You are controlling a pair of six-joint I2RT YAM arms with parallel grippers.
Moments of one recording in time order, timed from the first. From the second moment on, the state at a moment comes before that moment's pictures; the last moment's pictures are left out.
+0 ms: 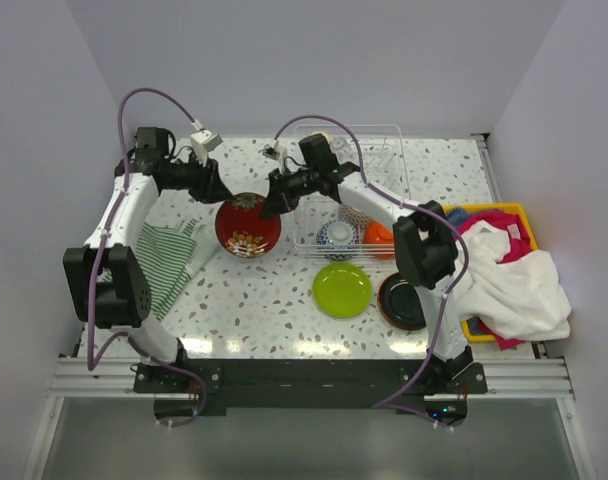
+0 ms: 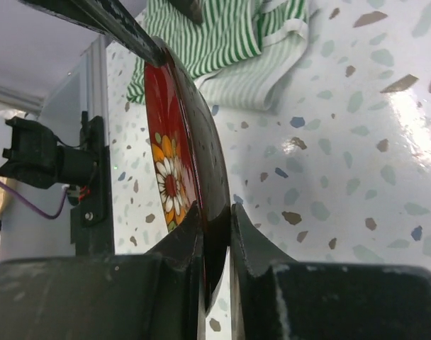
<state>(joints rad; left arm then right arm) 0.05 1.67 1.46 -0.75 0.91 0.49 0.60 2.20 1.84 -0.30 -0.92 0.13</state>
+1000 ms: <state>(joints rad) 0.06 1.63 1.39 -0.12 0.46 -0.15 0.47 1.78 1.73 -0.49 0.68 0.17</state>
